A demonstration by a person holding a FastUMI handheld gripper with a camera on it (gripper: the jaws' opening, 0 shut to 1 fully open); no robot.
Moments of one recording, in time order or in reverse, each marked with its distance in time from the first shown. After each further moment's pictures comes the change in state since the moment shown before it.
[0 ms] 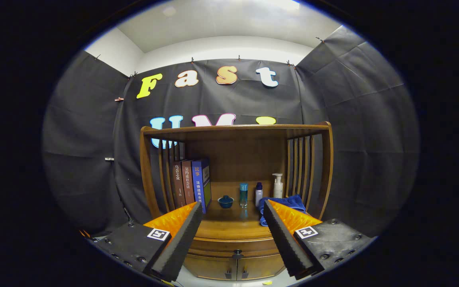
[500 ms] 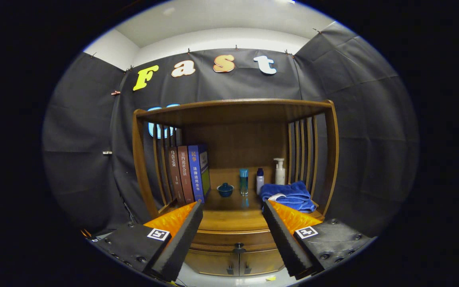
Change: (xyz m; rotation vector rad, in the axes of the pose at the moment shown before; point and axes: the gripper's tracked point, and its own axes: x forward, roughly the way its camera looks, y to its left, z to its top) arm 0.026 -0.005 -0.065 0.021 0.092 -0.004
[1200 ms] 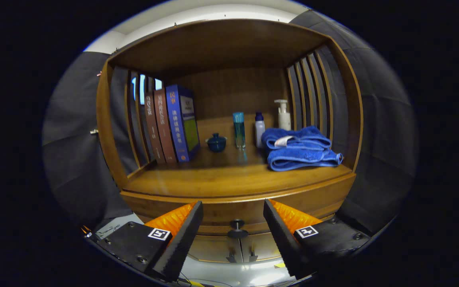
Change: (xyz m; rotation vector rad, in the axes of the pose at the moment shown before) arm 0.081 -0.019 -0.168 0.041 0.265 -0.039
